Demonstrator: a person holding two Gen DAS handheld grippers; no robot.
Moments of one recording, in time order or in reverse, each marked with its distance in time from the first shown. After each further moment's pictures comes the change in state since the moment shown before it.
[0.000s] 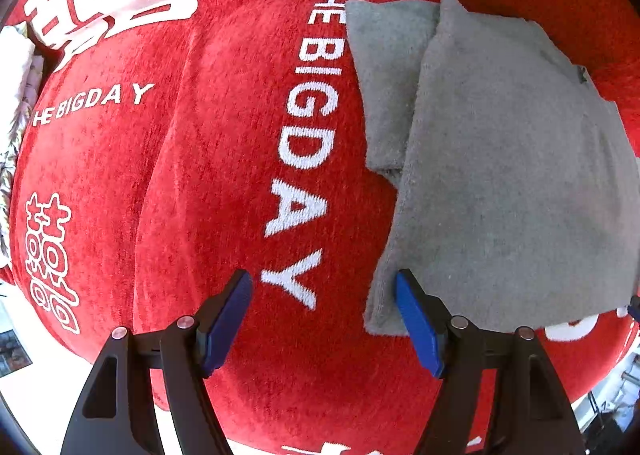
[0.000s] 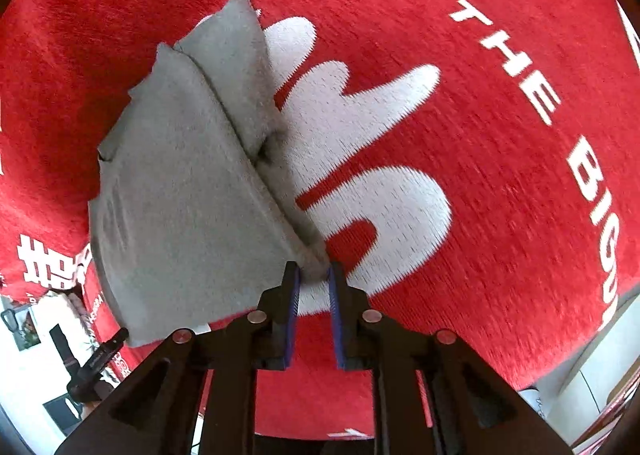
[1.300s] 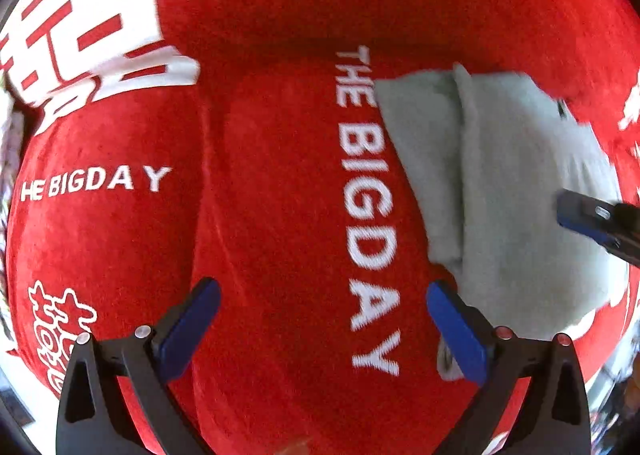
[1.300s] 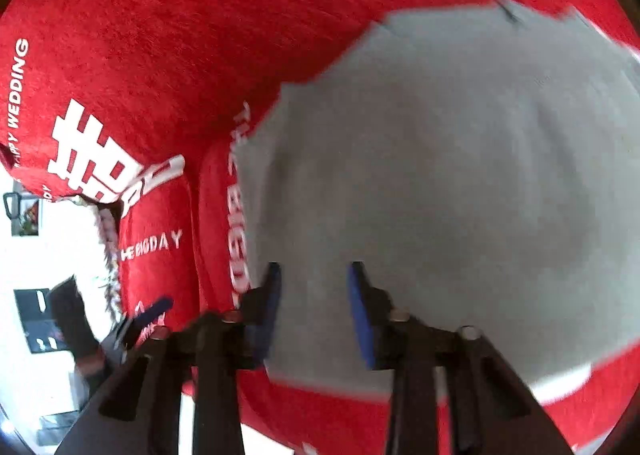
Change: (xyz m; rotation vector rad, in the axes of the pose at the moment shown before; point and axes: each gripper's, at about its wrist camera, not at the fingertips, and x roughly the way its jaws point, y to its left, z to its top) left arm -0.007 0.067 0.063 0.097 -0.148 -0.095; right arm 0.117 0.329 -0.042 -0.405 0.009 0.130
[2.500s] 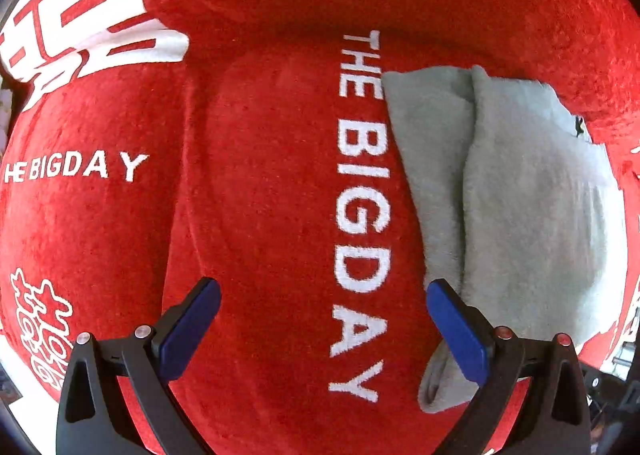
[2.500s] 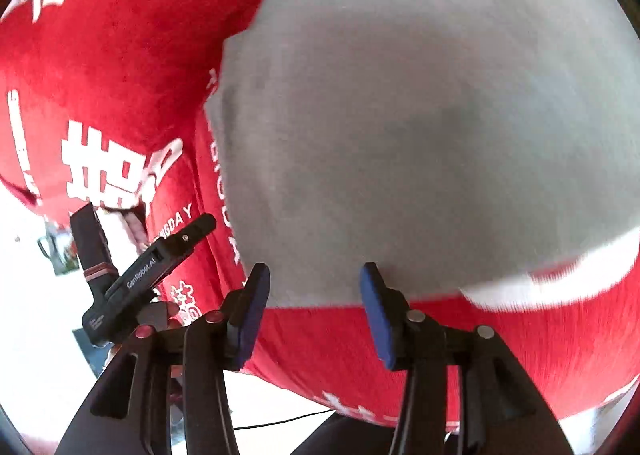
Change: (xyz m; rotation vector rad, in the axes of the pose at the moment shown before) left arm 0.045 -0.012 0.033 -0.046 0.095 -0.015; right arm -0.022 -0.075 -0.088 0.283 0.116 0.169
